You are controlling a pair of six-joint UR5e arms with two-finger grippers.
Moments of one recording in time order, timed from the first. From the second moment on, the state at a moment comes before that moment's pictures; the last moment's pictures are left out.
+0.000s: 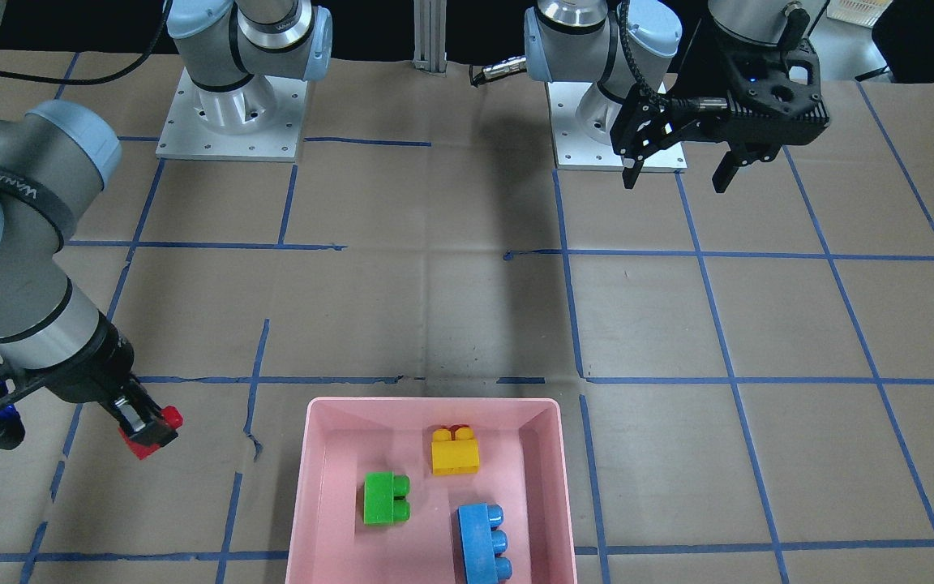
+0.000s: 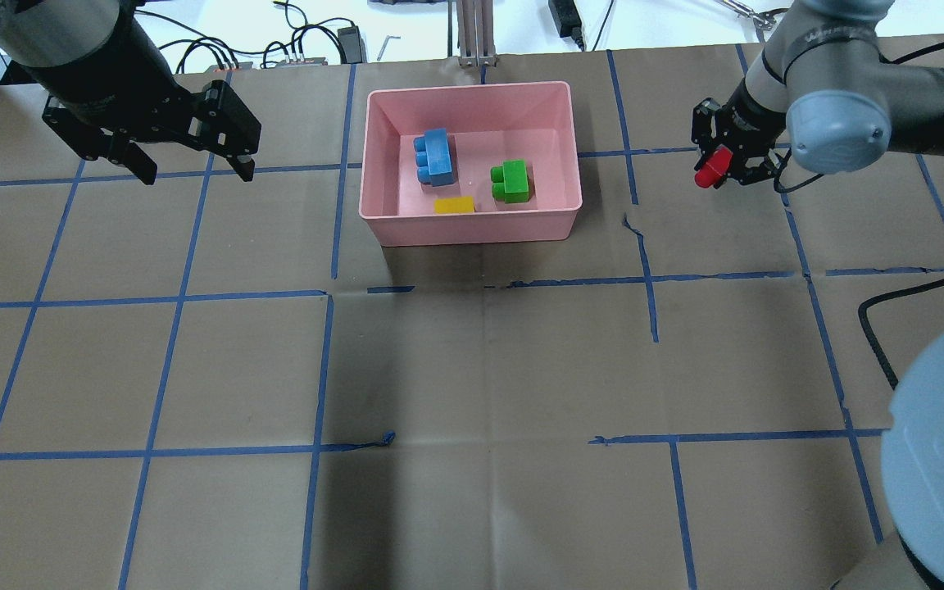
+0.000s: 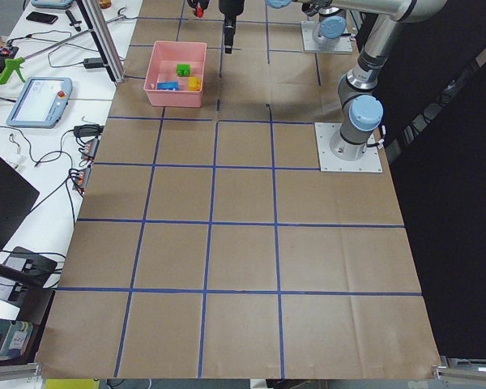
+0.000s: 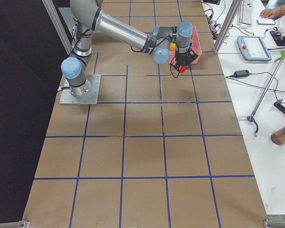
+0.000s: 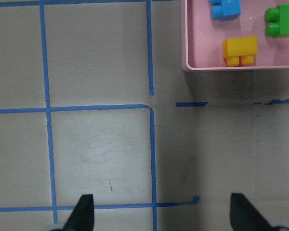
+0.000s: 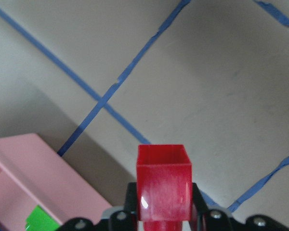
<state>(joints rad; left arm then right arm) -1.55 -1.53 -1.50 -1.61 1.56 0.04 1.49 -1.20 1.52 -2.06 -1.42 0.72</state>
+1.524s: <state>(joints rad) -1.55 -1.54 -1.50 -1.58 1.56 0.04 1.80 -0.85 1.13 -2.05 -1.43 0.36</state>
